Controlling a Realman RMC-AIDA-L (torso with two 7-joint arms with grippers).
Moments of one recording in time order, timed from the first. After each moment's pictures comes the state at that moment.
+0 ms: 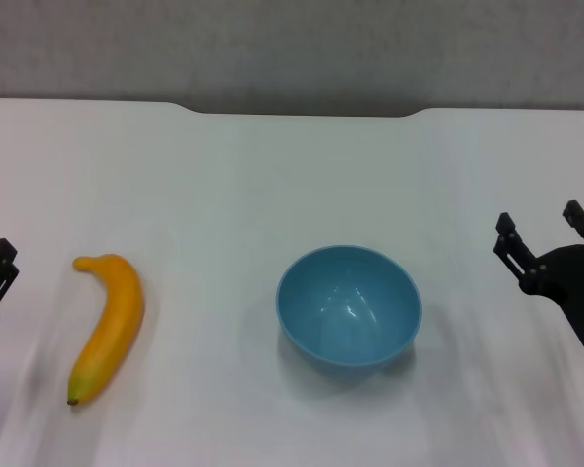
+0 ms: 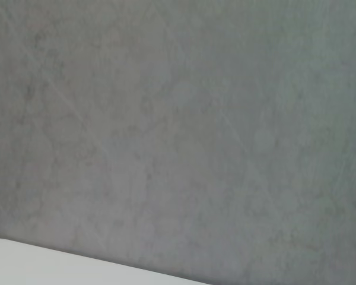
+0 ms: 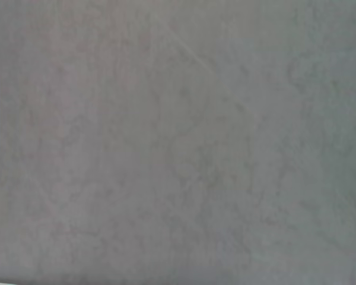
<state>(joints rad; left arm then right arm) -0.21 -2.05 -1.30 -0.26 -0.30 -1.18 2.64 0.19 2.01 -2.34 -0.65 0.85 -0.95 -0.16</state>
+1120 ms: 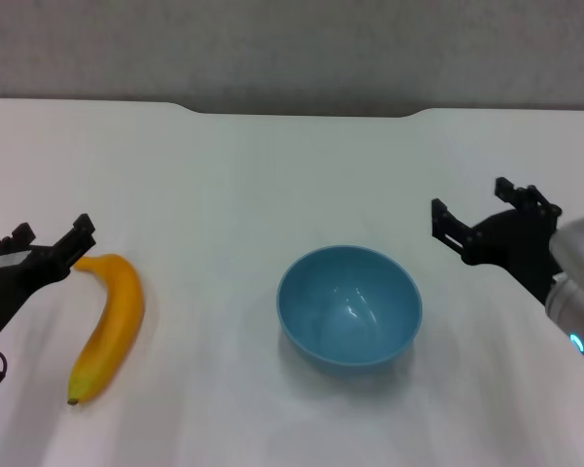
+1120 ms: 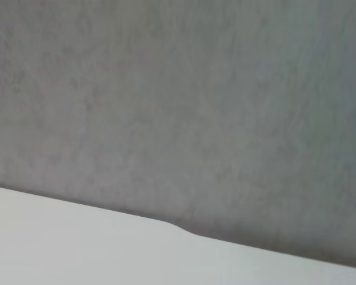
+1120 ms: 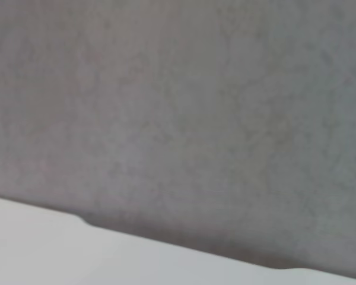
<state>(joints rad) 0.03 -2.03 -1.36 -1.10 0.19 -0.36 2.35 0.06 2.00 -2.04 -1.27 0.85 -0.13 -0.55</state>
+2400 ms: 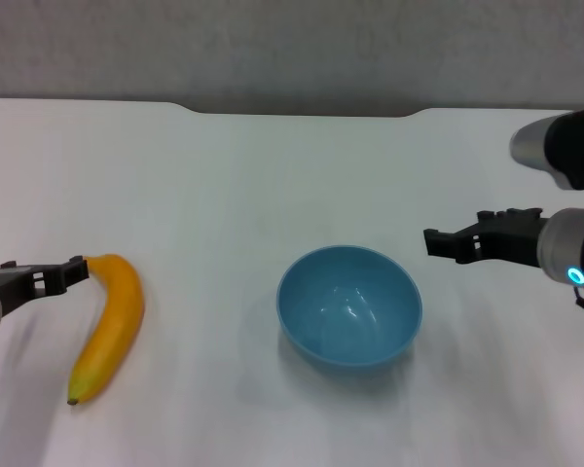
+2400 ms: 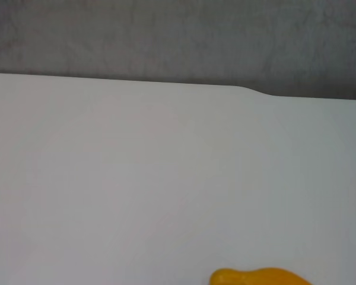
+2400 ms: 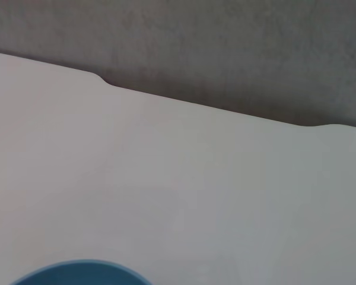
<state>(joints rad) -0.08 -2.03 -1.41 -1.44 -0.15 0.55 2.83 0.30 2.01 -1.78 -1.44 0.43 0.76 -0.04</state>
